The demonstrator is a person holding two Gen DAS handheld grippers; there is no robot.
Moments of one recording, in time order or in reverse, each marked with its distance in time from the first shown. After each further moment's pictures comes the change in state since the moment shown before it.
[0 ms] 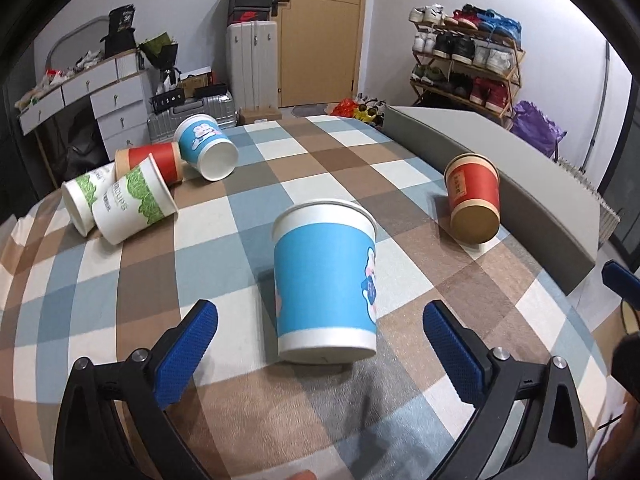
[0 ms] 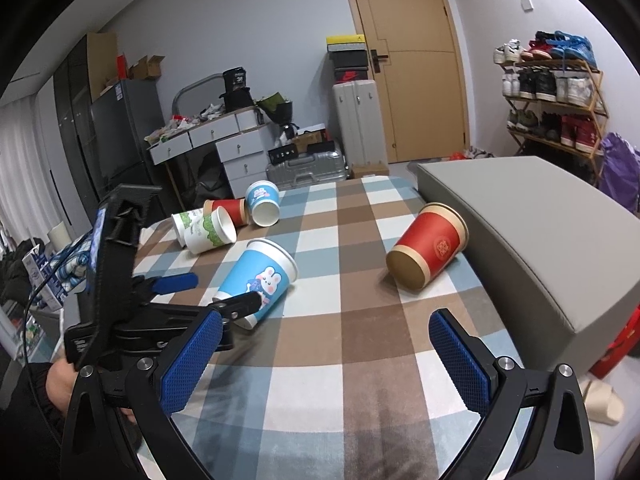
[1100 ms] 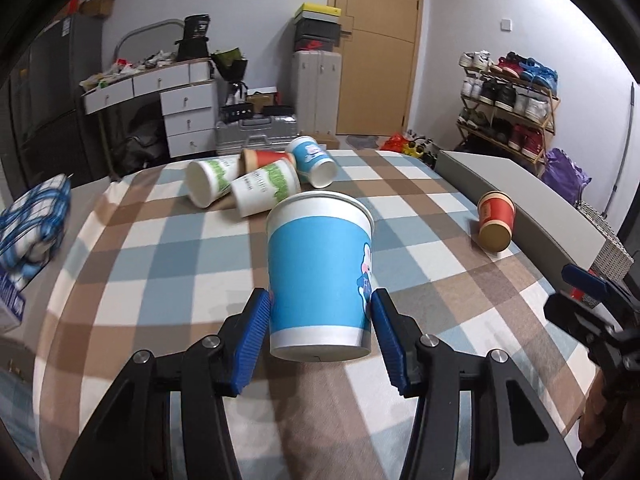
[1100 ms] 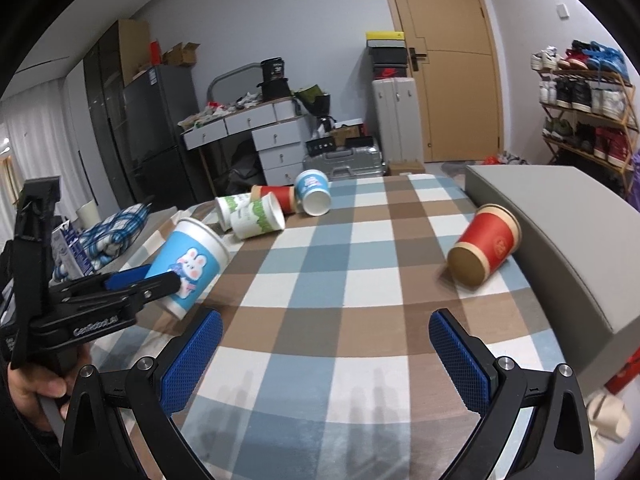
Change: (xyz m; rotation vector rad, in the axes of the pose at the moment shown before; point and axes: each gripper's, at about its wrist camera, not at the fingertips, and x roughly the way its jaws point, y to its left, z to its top) left arm -0.096 0.046 -0.041 -0.148 -0.112 0.134; right arm 0.004 0.046 -0.007 -0.071 0.021 0.104
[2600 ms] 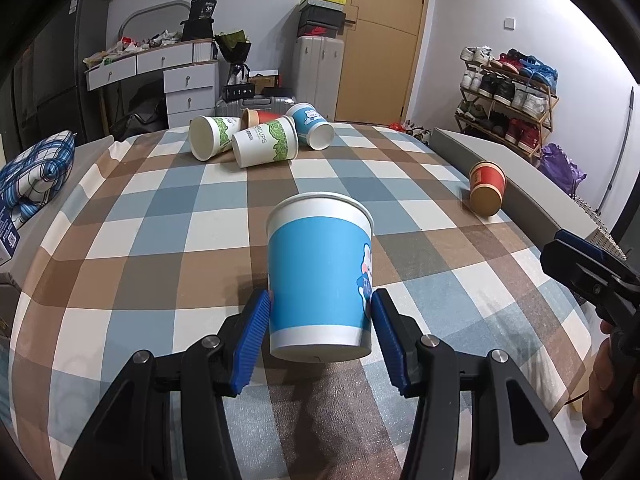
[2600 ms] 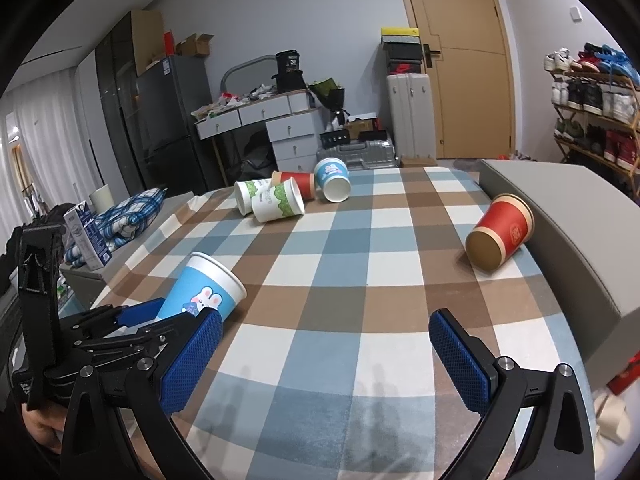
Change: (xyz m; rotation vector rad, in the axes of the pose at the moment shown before) left arm -0.007 0.002 -0.044 -0.035 0.038 -0.026; right arm -0.008 0.017 -0.015 -0.029 0.022 0.028
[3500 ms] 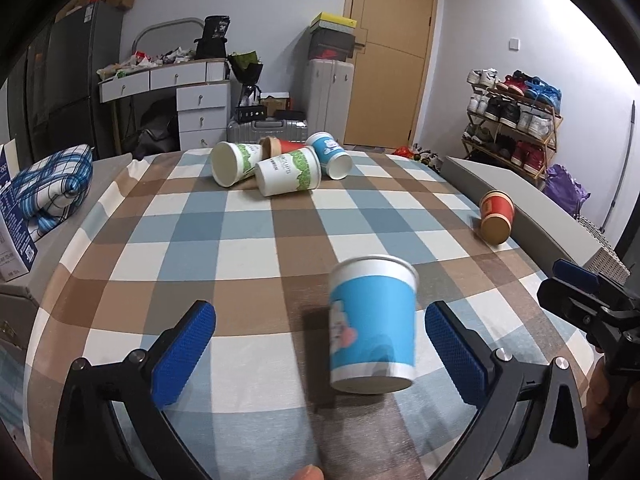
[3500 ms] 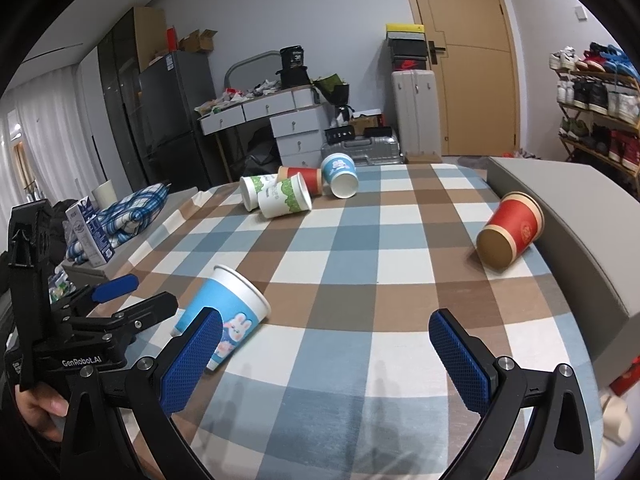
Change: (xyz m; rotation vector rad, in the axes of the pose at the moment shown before) left arm -0.009 0.025 0.011 -0.022 -0.085 0.022; right arm 0.008 0.011 0.001 -0.009 0.015 0.011
